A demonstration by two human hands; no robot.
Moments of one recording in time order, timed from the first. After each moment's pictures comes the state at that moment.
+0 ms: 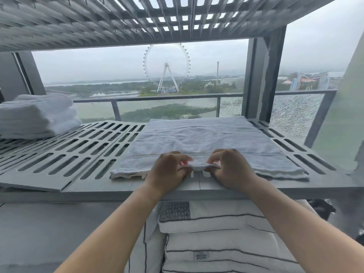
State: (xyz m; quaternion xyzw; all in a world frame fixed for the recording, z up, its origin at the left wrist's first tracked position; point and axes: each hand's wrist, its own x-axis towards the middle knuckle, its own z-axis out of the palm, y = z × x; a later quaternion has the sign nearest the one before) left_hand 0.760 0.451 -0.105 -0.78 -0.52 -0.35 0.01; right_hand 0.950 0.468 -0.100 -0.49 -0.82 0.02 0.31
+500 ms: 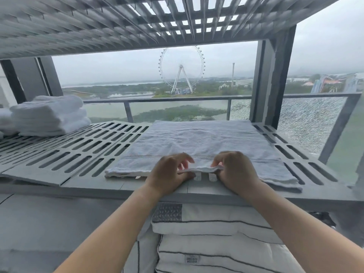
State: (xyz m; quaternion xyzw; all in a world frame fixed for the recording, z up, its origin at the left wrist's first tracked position) left_hand 0.785 0.453 -0.107 -0.78 -0.52 -0.34 0.02; right_hand 0.983 0.478 -0.100 -0.50 -0.81 -0.01 0.31
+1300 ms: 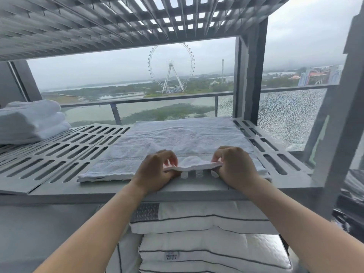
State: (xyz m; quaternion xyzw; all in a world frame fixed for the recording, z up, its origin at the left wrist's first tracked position) left_hand 0.822 0.465 -0.109 -0.79 -0.51 -0.35 0.03; right_hand 1.048 0.479 -0.101 -0.52 -0.79 -0.02 0.32
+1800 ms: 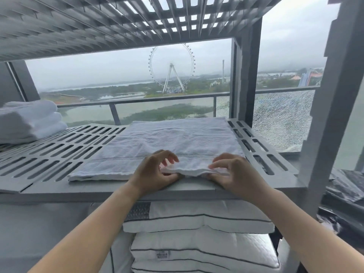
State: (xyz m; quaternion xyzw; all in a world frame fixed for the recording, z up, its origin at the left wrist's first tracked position) left_hand 0.841 0.461 -0.111 -0.79 -0.50 -0.36 -0.01; right_hand 1.088 0.459 -0.110 -0.44 -0.83 0.05 0.34
